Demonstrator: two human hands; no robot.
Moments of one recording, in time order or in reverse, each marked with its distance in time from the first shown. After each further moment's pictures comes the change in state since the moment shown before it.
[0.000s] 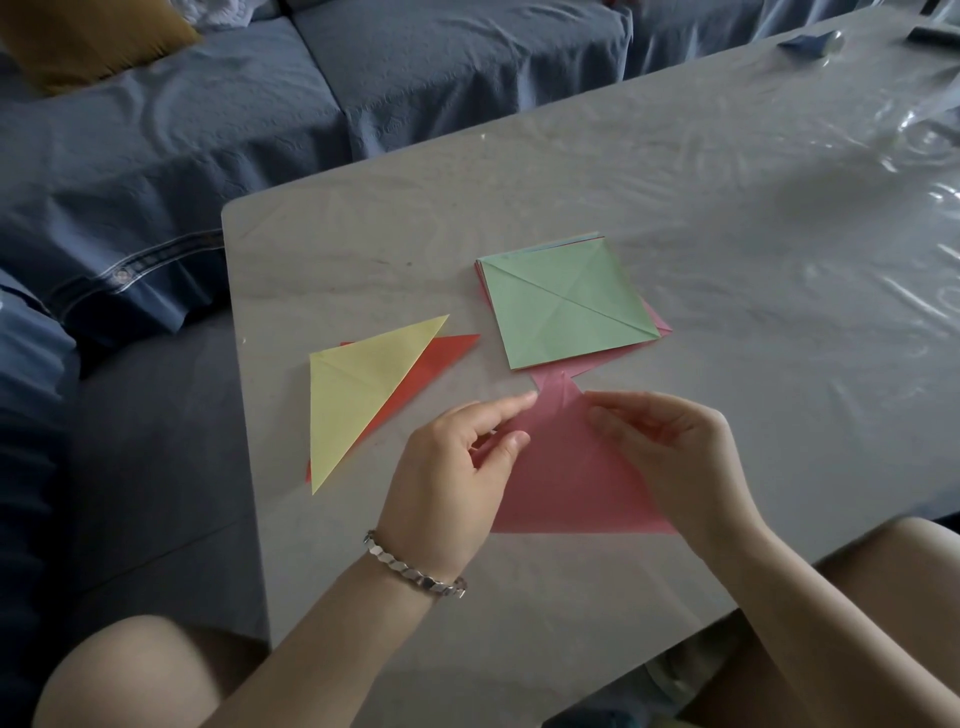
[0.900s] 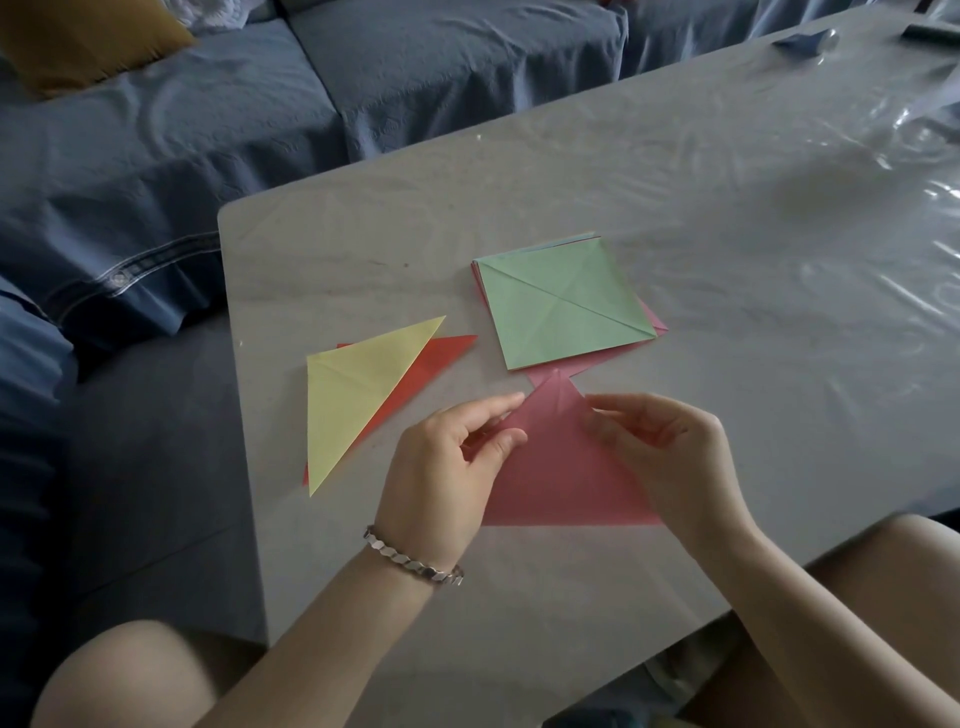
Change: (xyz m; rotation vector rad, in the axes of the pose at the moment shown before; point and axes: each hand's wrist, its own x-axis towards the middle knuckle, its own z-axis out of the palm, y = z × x) left_hand 0.005 -0.008 0.004 0.031 0.041 -0.018; right_hand -0.001 0.004 0.001 0.023 0.029 0.046
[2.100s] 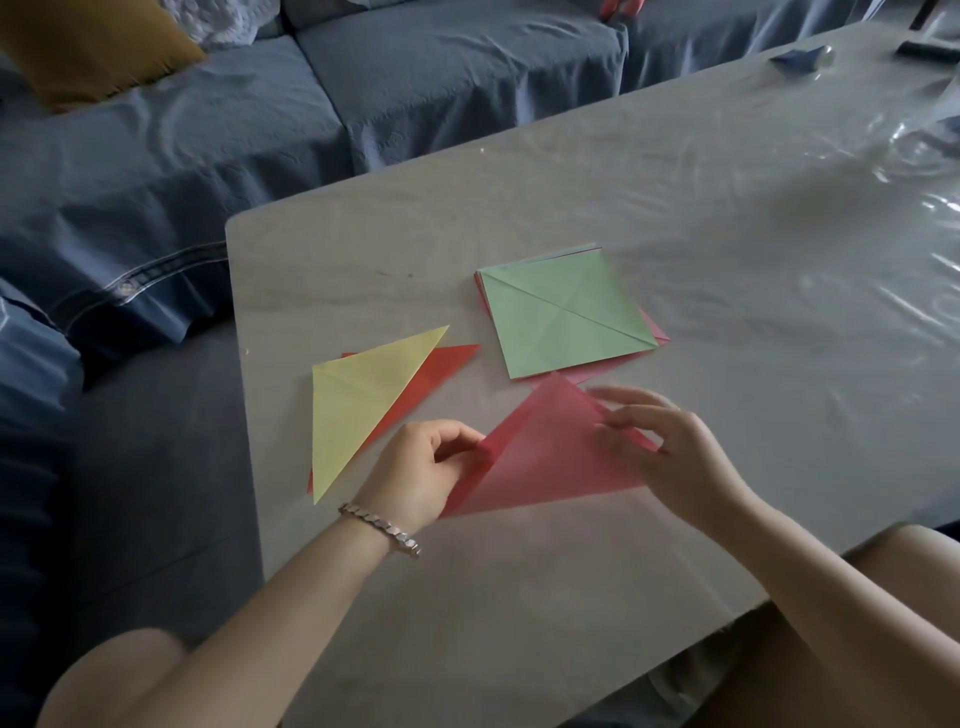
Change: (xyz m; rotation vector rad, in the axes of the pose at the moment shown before) left_hand 0.016 -0.041 -0.010 -0.142 -0.308 -0.362; right_hand 0.027 0.033 -0.022 -0.408 -0.246 -0.102
